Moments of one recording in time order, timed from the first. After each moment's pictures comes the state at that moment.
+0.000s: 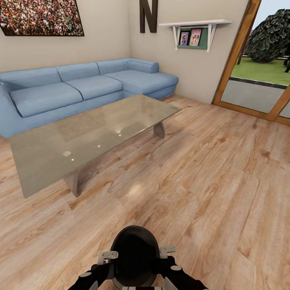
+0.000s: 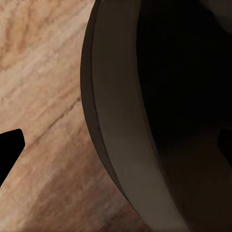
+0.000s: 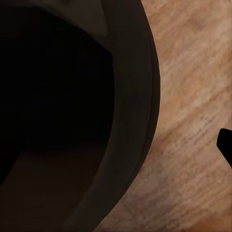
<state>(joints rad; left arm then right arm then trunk) -0.38 0.02 -0.40 -0.52 0.48 0.13 0.06 -0.53 0.17 0.66 -0.27 -0.57 -0.01 -0.12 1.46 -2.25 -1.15</state>
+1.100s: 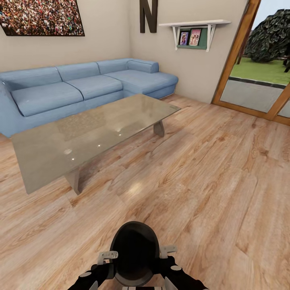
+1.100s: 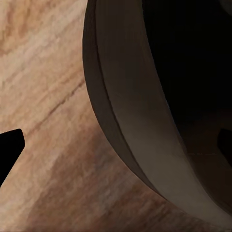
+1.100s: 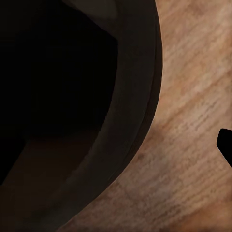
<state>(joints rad) -0.38 0.02 -0.40 -0.52 0.48 0.13 0.06 -0.53 0.17 0.66 -0.27 -0.57 -0.01 -0.12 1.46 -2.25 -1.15</state>
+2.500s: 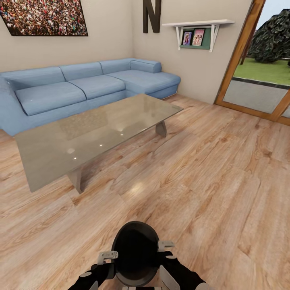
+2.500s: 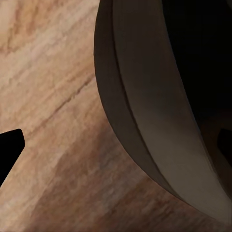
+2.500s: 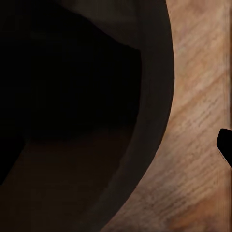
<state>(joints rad) -0.38 0.02 -0.40 -0.52 0.48 0.13 0.07 -0.53 0.17 0.65 -0.40 -0.63 0.16 -0.25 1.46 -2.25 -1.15</state>
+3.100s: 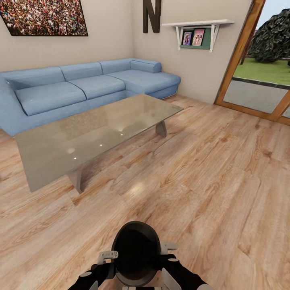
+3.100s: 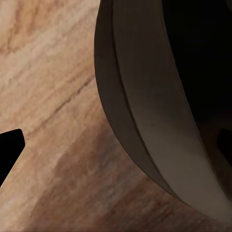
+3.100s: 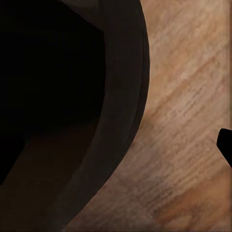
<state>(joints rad) -0.38 0.02 -0.40 -0.53 0.49 0.13 0.07 -0.53 0.17 0.65 -0.36 -0.63 0.14 -0.26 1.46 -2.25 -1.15</state>
